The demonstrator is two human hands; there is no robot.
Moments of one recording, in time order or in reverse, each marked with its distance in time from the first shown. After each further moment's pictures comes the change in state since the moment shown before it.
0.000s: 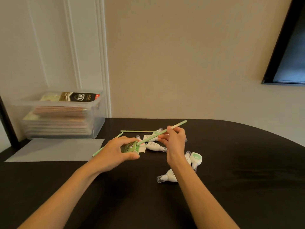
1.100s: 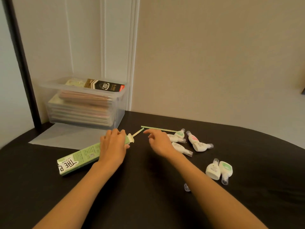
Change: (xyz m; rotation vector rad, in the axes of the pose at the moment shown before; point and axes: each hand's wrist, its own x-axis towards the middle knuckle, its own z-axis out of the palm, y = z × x) left_hand 0.014 -0.074 -0.008 0.628 0.340 -0.331; right_hand 0.035 0.077 0.073 -1.342 -0.594 -0.344
